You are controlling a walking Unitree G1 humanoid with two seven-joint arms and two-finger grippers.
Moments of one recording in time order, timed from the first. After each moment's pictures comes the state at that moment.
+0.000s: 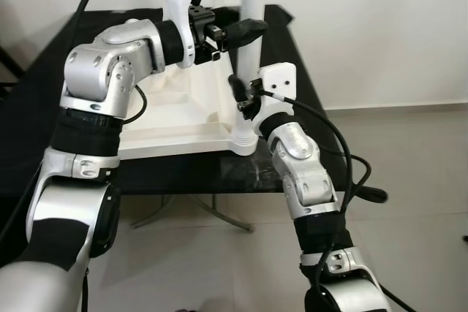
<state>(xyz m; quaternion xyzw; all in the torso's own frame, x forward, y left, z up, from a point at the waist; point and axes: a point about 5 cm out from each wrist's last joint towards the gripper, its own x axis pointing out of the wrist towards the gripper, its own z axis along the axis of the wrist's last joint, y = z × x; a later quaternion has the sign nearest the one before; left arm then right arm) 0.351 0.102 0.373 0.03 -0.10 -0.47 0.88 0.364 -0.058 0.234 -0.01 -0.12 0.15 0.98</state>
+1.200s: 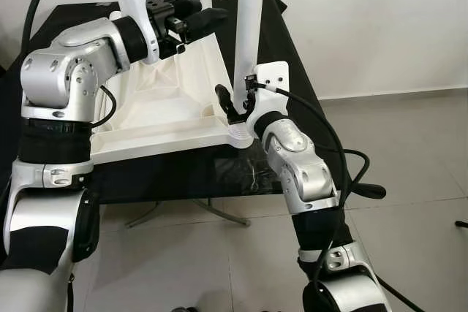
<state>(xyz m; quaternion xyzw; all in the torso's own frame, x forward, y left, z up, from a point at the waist) 0.342 0.151 0.372 0.02 -0.12 -0.39 0.91 0.364 -0.060 0.241 -0.01 -0.05 0.28 0.96</state>
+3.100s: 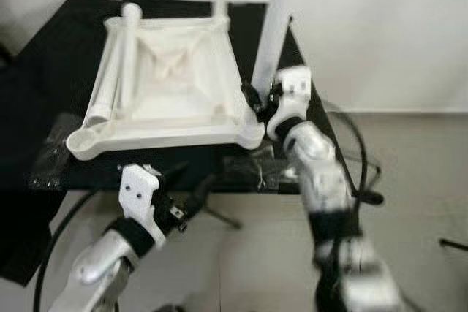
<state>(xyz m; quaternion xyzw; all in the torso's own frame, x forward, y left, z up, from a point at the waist) 0.216 0.140 0.178 -0.03 -0.08 -0.29 0.95 0.321 -0.089 0.205 -0.01 -0.06 0.17 0.98</state>
